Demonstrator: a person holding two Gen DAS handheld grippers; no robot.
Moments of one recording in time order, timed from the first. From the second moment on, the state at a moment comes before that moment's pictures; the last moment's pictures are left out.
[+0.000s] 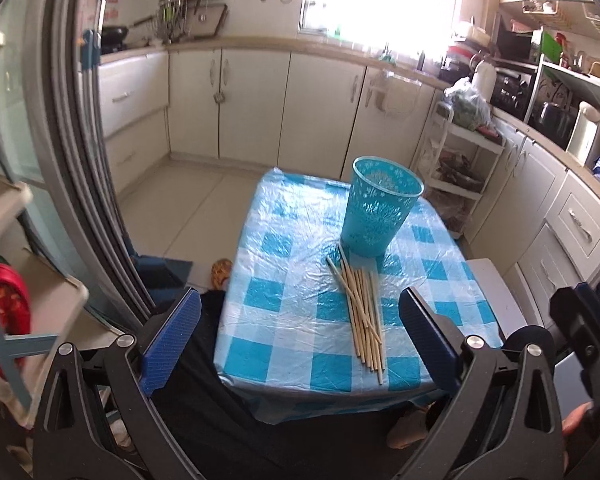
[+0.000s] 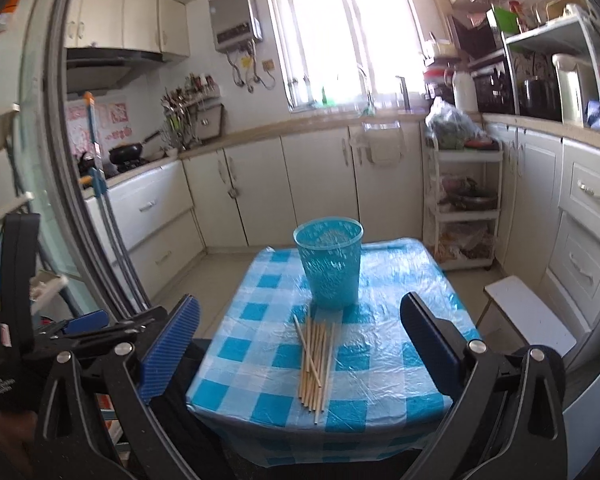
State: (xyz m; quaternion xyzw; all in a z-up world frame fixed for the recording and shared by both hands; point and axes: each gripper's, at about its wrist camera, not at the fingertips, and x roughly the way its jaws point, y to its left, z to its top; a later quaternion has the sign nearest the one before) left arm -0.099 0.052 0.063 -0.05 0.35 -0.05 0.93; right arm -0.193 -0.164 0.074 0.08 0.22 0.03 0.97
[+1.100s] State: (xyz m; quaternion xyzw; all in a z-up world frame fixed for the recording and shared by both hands) left arm 0.128 -0.022 -0.134 -0.04 0.53 -0.01 0.84; right arm 0.008 -0.187 -0.117 0.08 0.45 0.07 0.89
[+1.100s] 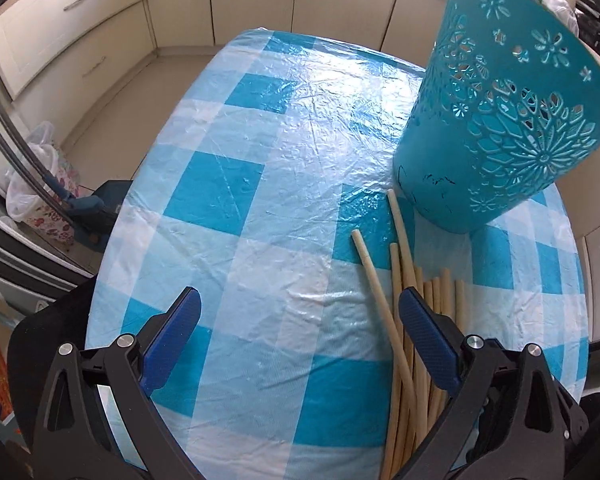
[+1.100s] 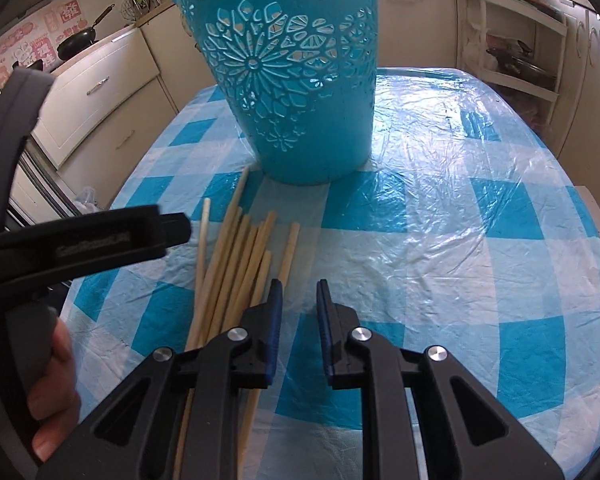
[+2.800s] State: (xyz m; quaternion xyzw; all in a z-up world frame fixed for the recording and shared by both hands) left arm 0.151 -0.035 -0.135 0.11 0.54 -0.17 0.82; right arm 0.016 -0.200 -0.123 0.08 0.45 0.11 0.88
